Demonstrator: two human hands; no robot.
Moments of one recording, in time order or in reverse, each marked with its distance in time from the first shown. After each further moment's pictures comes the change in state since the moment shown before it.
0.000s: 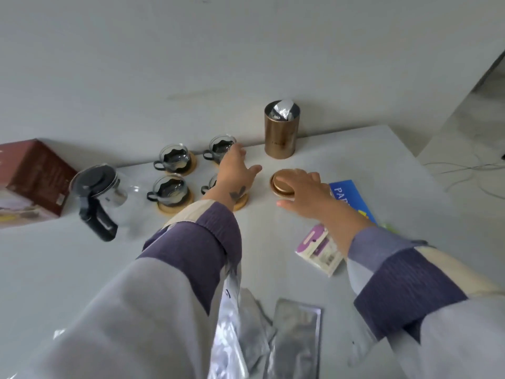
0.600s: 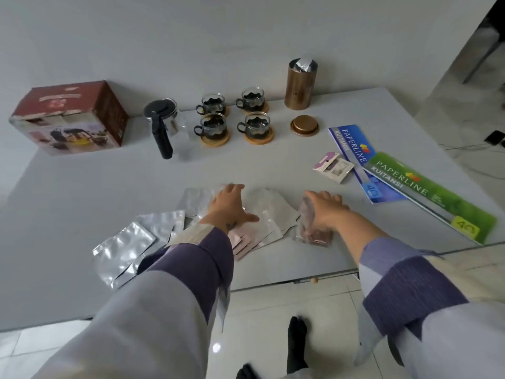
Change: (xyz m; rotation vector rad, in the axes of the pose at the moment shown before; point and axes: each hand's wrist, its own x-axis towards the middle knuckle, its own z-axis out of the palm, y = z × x) left_hand -0.240 -0.137 -0.043 0.371 -0.336 -0.036; right_hand -0.199 -0.057 0.107 -0.076 -0.236 0.259
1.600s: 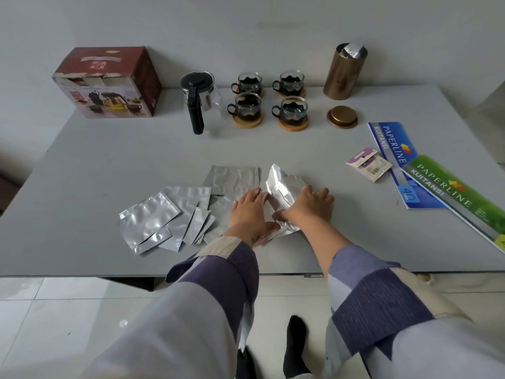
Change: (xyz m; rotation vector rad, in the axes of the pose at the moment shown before) left_hand -0.027 -0.037 0.051 0.034 0.121 -0.016; right_hand -0.016 -0.109 0.038 0.171 0.250 0.151
